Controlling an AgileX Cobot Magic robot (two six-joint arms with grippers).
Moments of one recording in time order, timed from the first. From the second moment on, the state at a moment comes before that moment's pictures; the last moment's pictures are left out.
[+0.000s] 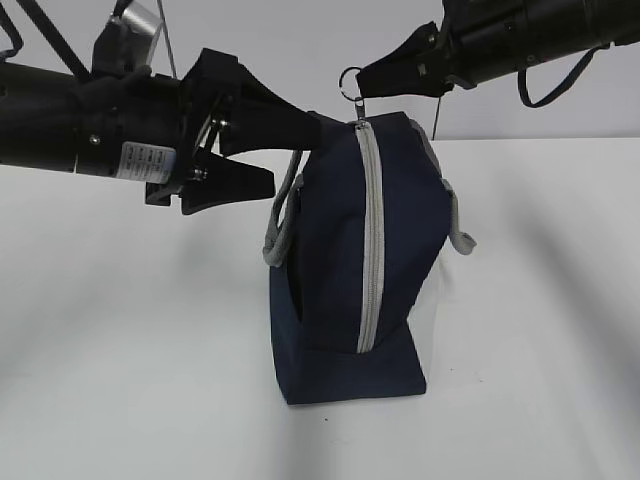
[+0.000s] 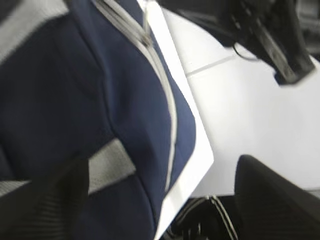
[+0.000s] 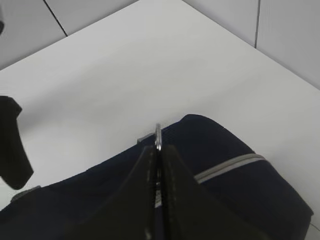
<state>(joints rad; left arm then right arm) -0.37 1.55 -0.97 -1.51 0.80 0.91 0.11 1.84 -1.48 1.18 0.99 -1.48</state>
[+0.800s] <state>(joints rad) -0.37 1.66 -0.97 -1.54 0.76 0.86 0.11 1.84 -1.48 1.18 1.02 -1.48</state>
